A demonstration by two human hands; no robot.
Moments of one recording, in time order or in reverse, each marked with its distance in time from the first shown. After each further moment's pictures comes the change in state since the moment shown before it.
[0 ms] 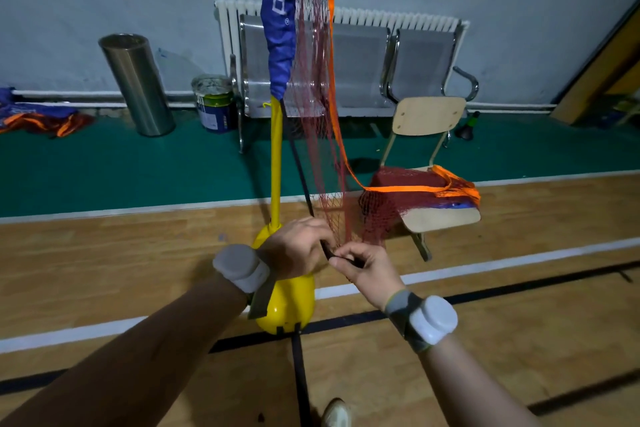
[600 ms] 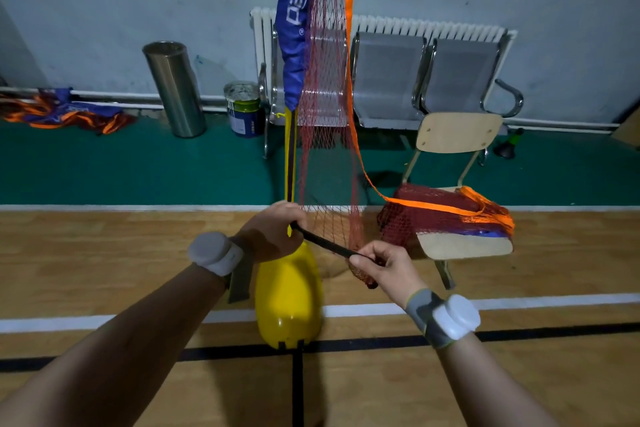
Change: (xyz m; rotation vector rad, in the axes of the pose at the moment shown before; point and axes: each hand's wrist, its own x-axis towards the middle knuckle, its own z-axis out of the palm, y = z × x) left_hand 0.043 -0.018 -0.029 -0.112 0.213 -0.178; right_hand 0.067 0.029 -0.068 0.031 -0.092 0.060
